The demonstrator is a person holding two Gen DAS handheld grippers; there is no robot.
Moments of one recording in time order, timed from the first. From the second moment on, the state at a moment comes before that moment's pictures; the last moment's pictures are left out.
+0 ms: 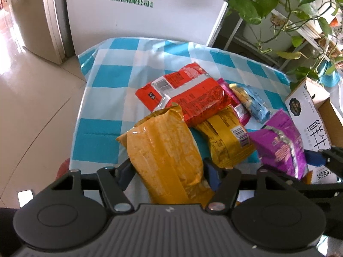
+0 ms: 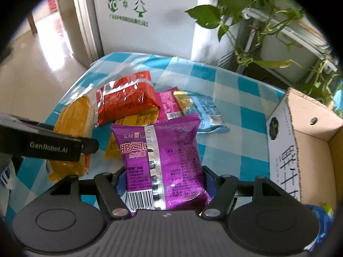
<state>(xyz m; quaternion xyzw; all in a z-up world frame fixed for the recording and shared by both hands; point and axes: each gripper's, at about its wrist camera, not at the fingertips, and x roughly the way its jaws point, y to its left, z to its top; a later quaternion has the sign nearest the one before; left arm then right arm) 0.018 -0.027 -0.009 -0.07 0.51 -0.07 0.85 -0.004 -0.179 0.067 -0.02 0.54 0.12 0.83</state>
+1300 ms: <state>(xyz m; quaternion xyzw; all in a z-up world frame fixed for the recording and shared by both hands) -0.042 -0.032 0.025 -0.09 0.43 -0.12 0.89 -0.084 -0.224 0.121 0.10 0.49 0.00 0.87</state>
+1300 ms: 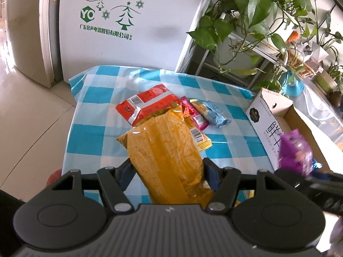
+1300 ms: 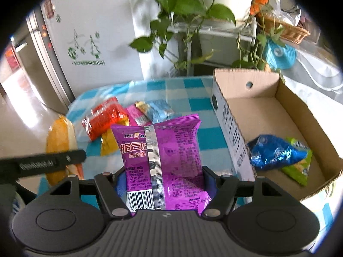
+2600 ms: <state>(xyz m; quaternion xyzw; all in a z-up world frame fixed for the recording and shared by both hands) 0.011 -0.203 0.083 -0.11 0.38 -0.28 0.87 -0.111 -0.389 0.137 0.33 0.37 -0.27 0.83</state>
